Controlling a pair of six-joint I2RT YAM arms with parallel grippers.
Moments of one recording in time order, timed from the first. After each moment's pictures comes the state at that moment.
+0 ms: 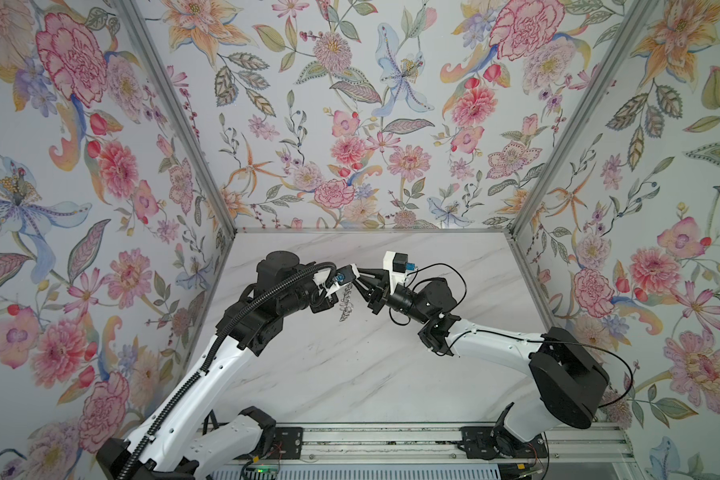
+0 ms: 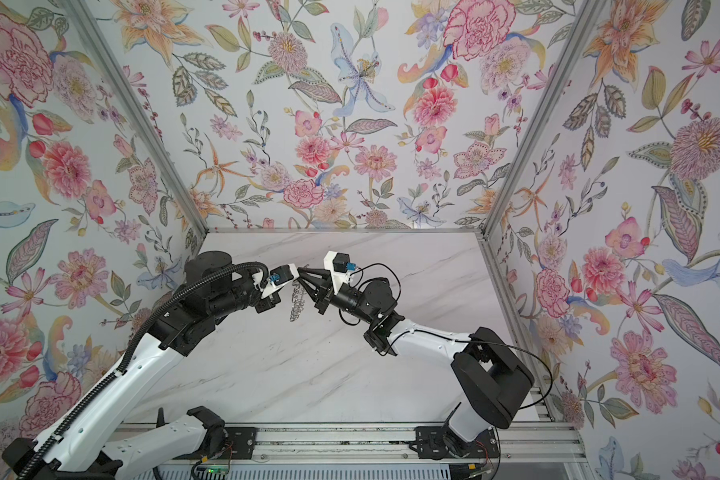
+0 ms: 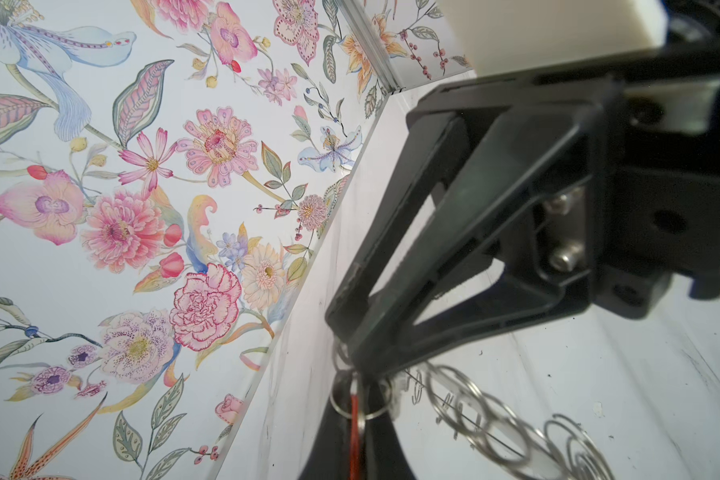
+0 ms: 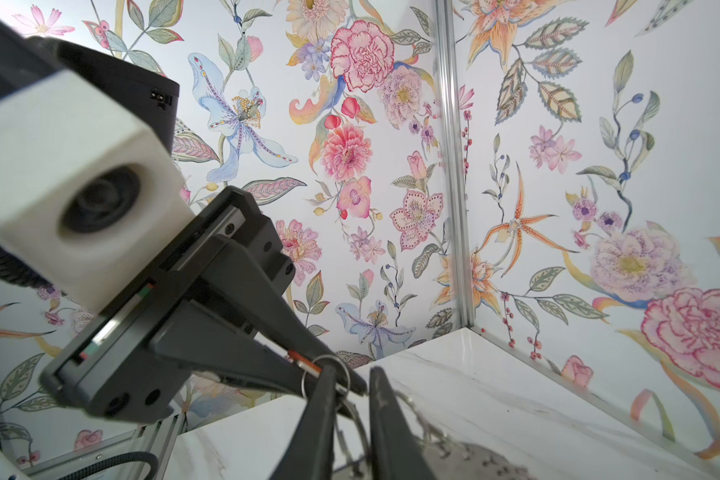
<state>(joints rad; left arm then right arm) -0.52 1.05 1.14 -0.48 0.25 0.77 0.84 1.58 0.88 1.04 -0.37 0.26</state>
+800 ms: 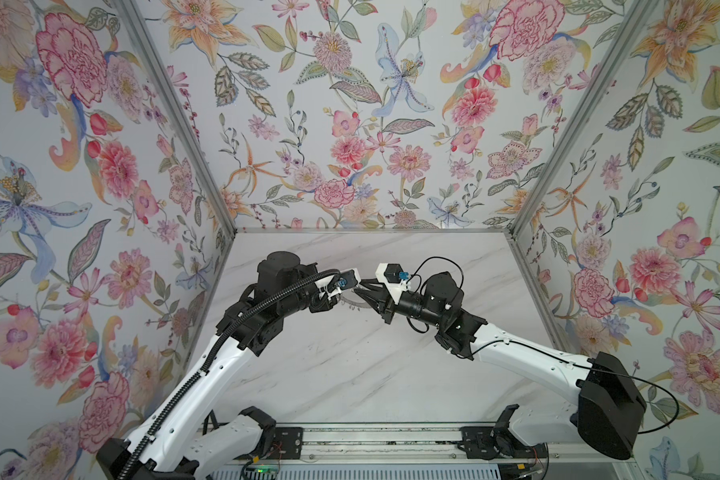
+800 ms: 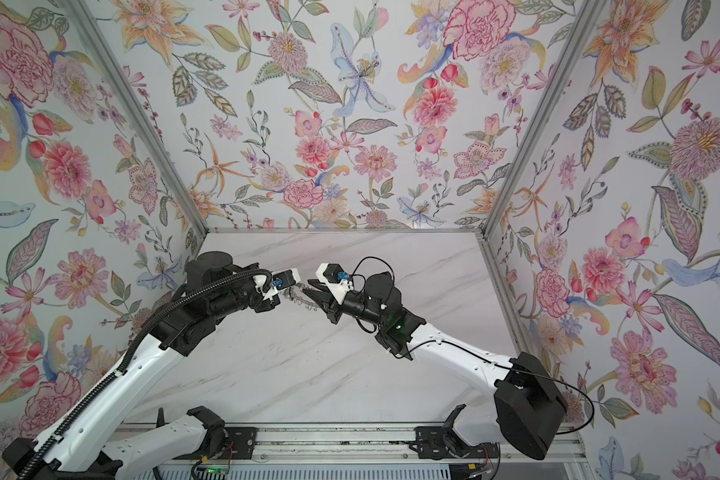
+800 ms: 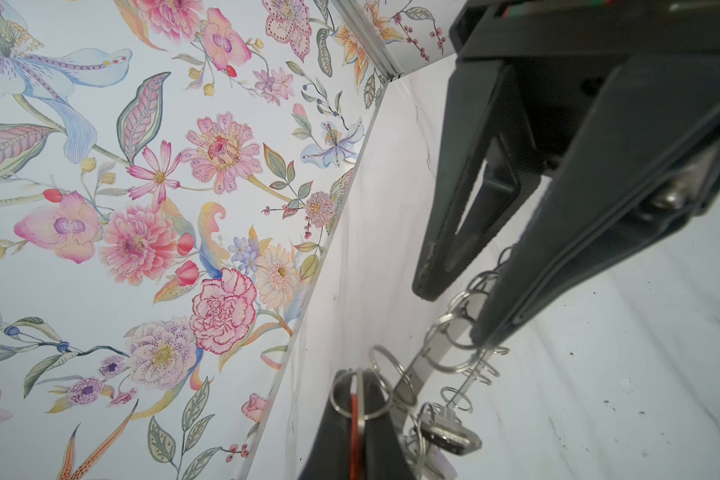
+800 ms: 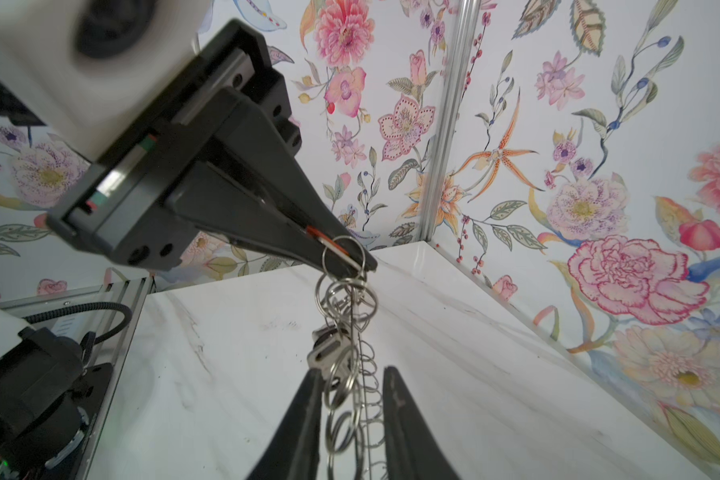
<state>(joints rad) -0.52 1.05 1.14 -0.49 0.24 0.89 0.82 1.36 0.91 0.43 -0.38 -0.09</state>
